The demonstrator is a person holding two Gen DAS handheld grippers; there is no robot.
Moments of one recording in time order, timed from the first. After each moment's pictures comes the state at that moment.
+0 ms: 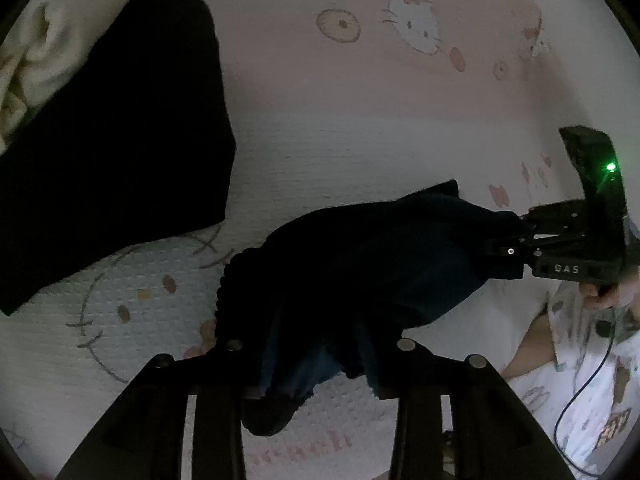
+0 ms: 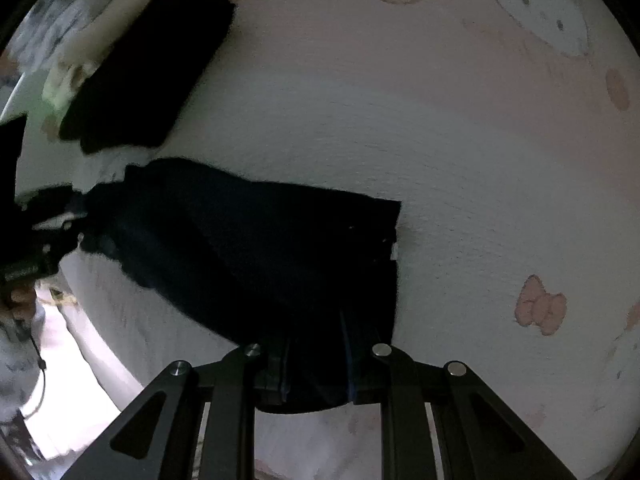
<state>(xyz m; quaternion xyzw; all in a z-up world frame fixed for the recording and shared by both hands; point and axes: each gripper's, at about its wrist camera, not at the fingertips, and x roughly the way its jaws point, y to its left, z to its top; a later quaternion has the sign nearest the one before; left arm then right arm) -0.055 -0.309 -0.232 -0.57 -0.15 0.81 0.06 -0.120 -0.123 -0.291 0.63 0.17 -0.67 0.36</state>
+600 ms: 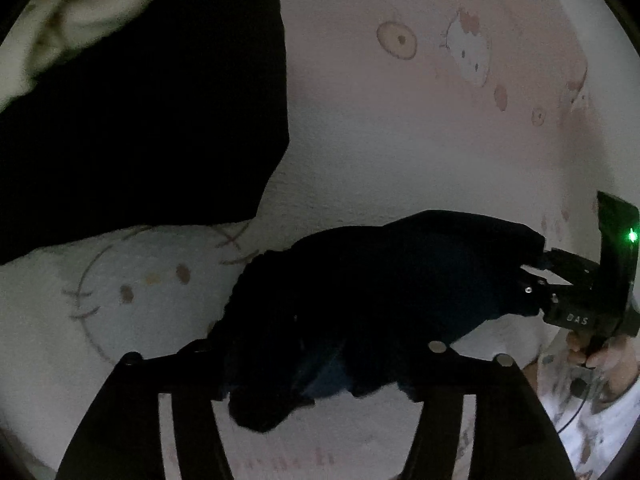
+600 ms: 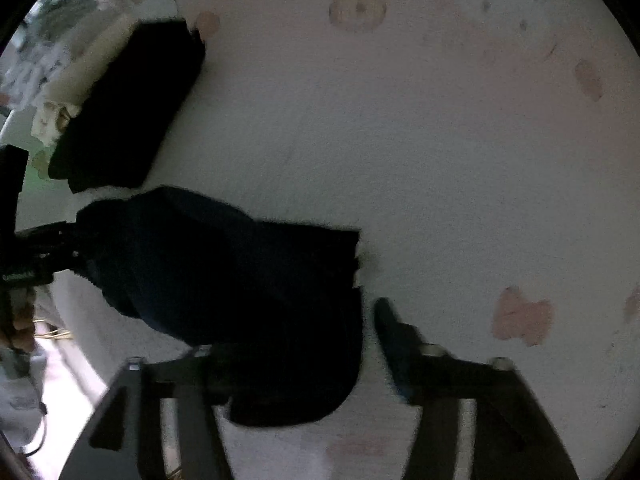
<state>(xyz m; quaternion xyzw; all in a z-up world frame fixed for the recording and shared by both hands) -0.052 -0.319 -0.230 -0.56 -0.21 0.80 -0.01 -0.111 -0.112 -0.281 0.57 0.13 -0.74 0.34</state>
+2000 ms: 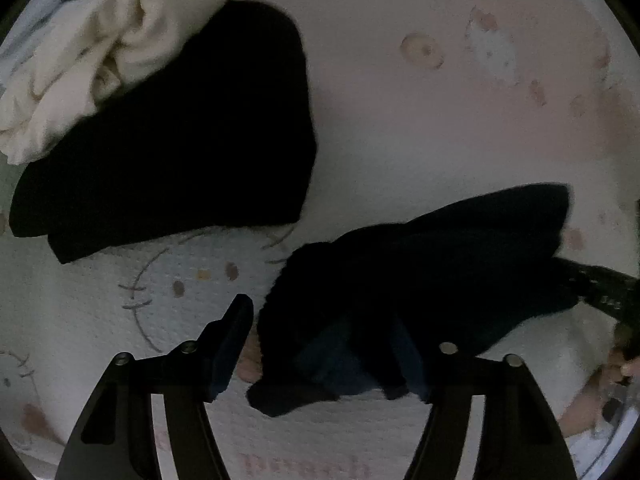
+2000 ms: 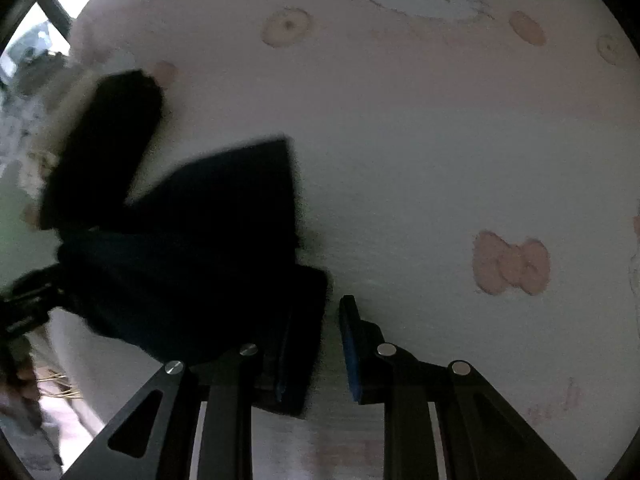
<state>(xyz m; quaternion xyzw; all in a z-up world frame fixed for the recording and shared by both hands) -0.043 -0.288 -0.242 -0.54 -0.11 0.83 -0.13 -0.113 -0.049 -0.308 0.56 0.04 -0.77 0.30</state>
